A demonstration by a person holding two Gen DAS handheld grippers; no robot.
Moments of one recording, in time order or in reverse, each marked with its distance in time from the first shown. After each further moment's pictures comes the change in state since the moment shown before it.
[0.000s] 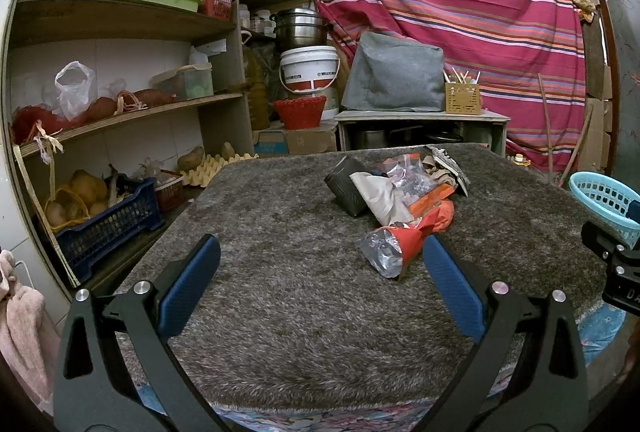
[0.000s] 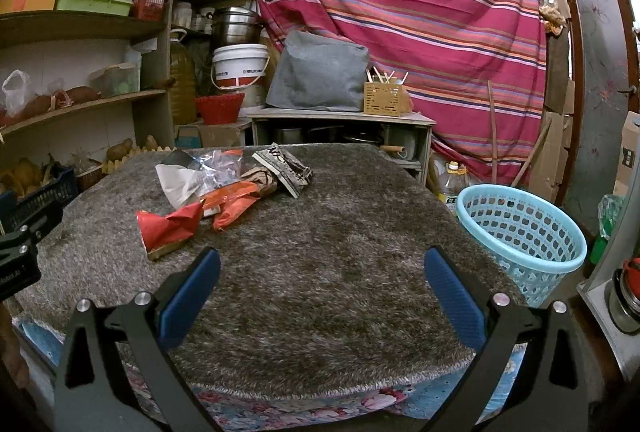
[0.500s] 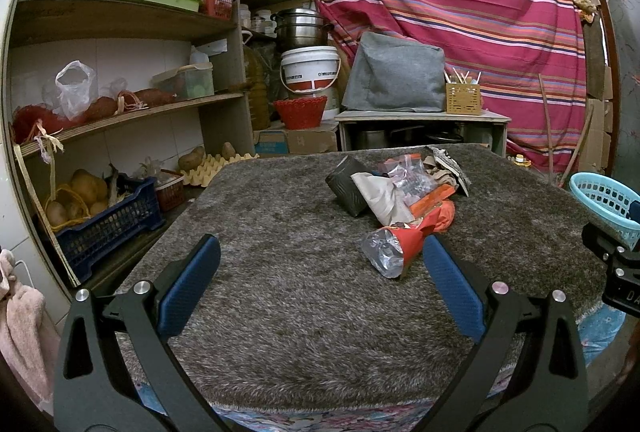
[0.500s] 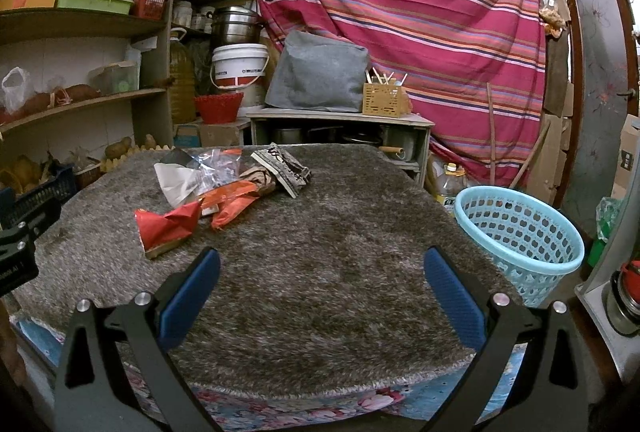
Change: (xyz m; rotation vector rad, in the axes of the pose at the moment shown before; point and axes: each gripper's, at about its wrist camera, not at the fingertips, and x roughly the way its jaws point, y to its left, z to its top) left arm 0.000 0.000 0.001 -0.001 0.001 0.000; right arm 0.000 -0.001 0.000 -0.004 -0.001 -0.002
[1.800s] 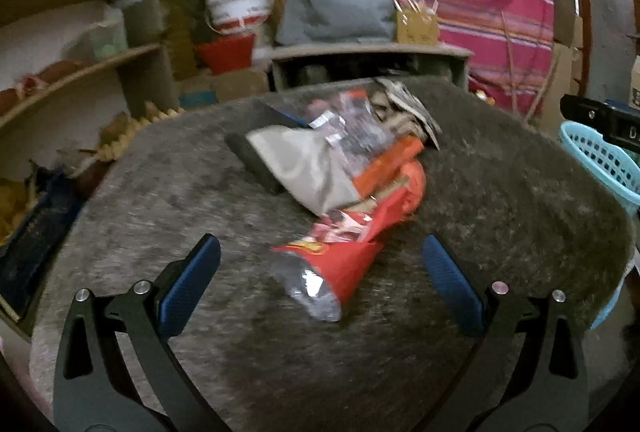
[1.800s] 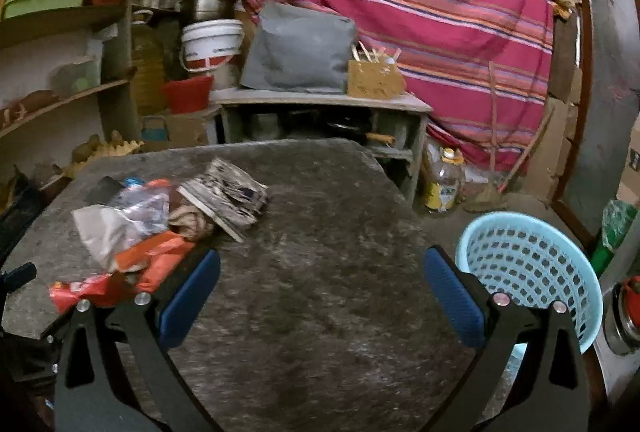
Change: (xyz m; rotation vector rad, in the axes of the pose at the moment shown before) left arm 0.130 -0.058 0.005 0.091 0.268 -0.209; right arm 0.122 -0.050 0.070 0.017 0.132 -0.039
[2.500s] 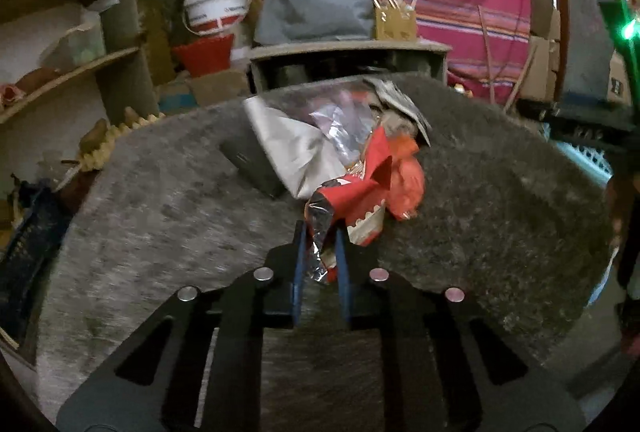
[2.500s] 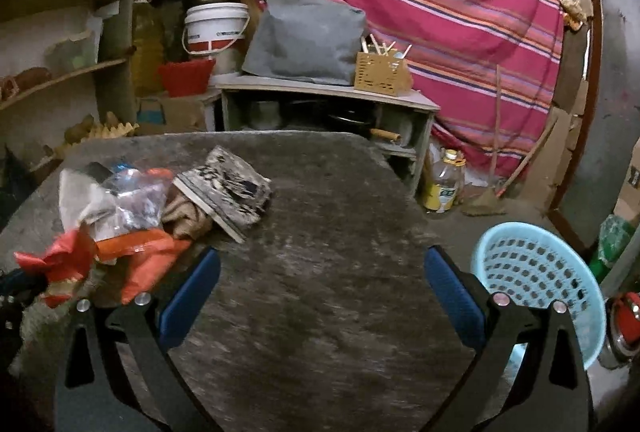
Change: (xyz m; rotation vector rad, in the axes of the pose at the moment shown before) left arm -0.012 0.029 0.005 0.036 -0.019 -0.067; right arm 0.025 0.033 0.010 -0.067 0.025 -0.010
